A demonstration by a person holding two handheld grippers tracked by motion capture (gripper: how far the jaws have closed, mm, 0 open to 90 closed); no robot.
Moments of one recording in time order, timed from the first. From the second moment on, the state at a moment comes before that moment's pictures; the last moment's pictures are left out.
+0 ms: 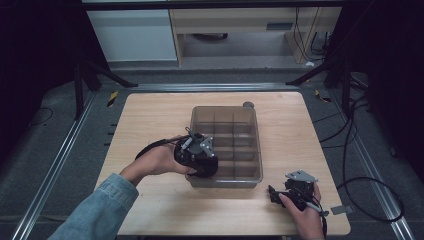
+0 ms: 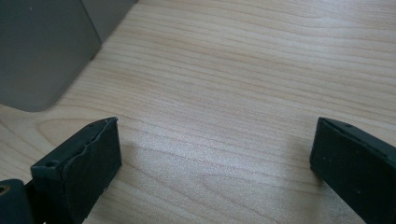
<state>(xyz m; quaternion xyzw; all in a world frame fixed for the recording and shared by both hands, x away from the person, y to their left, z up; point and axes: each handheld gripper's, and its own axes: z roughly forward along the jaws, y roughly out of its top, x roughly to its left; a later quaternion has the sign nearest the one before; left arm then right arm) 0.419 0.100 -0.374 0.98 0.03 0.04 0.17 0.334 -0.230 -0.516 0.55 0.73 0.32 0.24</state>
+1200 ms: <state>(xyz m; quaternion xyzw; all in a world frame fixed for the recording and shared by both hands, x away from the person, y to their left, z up) 0.428 0.095 -0.397 0.99 0.04 0.01 0.14 0.334 -0.230 -0.516 0.55 0.73 0.32 0.24</state>
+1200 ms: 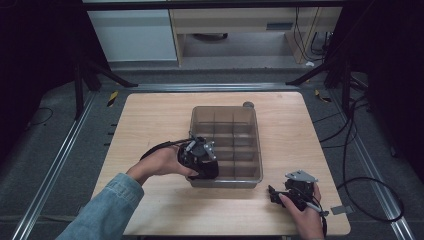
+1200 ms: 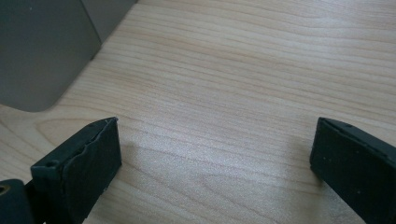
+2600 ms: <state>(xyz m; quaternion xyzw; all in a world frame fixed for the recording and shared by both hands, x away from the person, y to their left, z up) 0.444 0.112 -0.338 0.96 0.10 0.02 0.26 0.334 -0.230 -0.516 0.55 0.73 0.32 0.24</state>
